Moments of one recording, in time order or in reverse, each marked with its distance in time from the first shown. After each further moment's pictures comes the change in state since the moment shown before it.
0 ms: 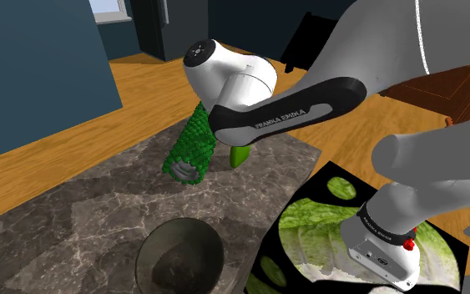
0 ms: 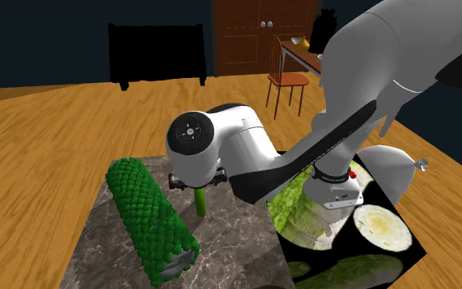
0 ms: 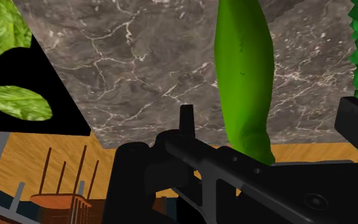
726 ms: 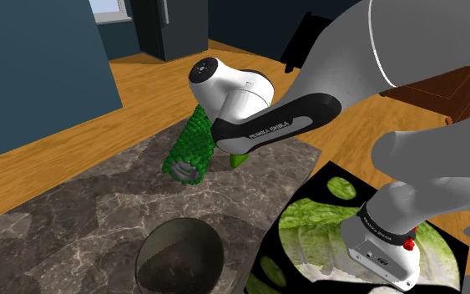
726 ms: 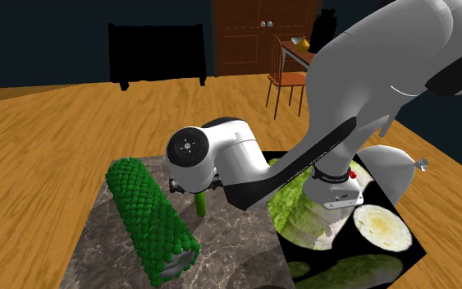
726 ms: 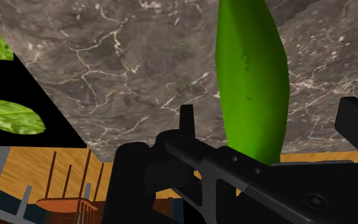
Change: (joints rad) arm -0.156 -0.025 0.136 -0.031 0.022 0.094 0.014
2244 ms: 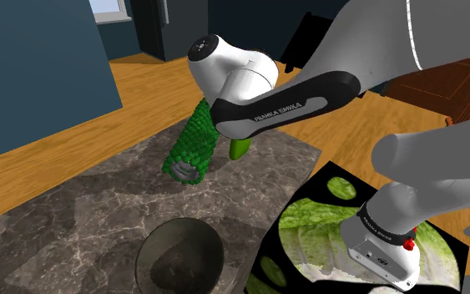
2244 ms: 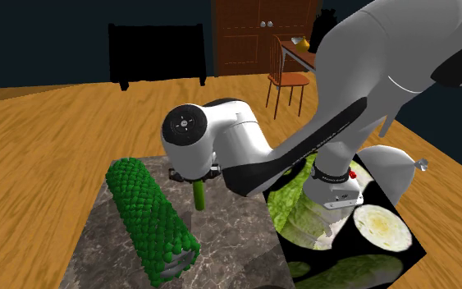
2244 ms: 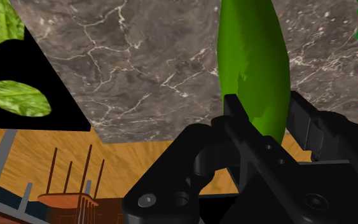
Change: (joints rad) arm 0.127 0.024 -0.150 0.032 -0.030 -0.093 -0.020
